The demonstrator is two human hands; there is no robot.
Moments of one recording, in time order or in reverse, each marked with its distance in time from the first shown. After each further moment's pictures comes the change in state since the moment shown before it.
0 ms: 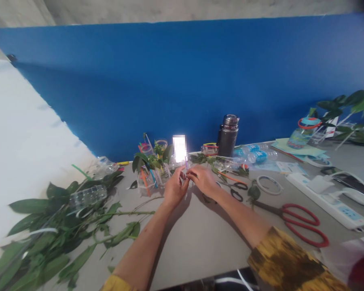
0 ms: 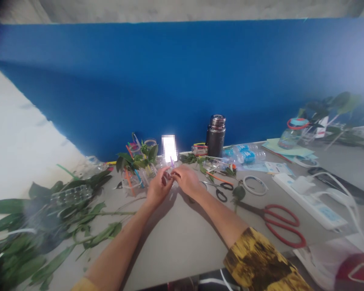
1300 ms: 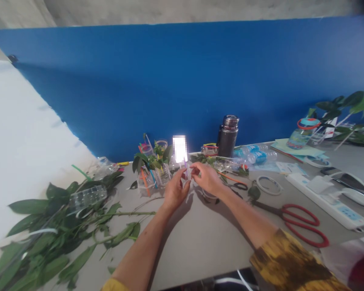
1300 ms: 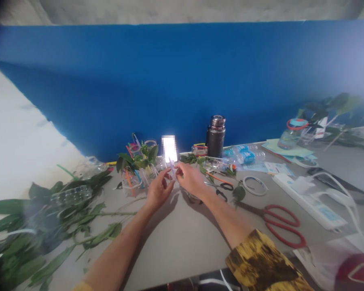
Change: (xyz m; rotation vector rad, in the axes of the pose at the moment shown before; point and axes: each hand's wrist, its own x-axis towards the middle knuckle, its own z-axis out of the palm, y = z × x) left_hand -0.007 0.000 0.000 0.019 0.000 0.083; right_hand -0.001 -0.003 -0.015 0.078 0.068 0.096
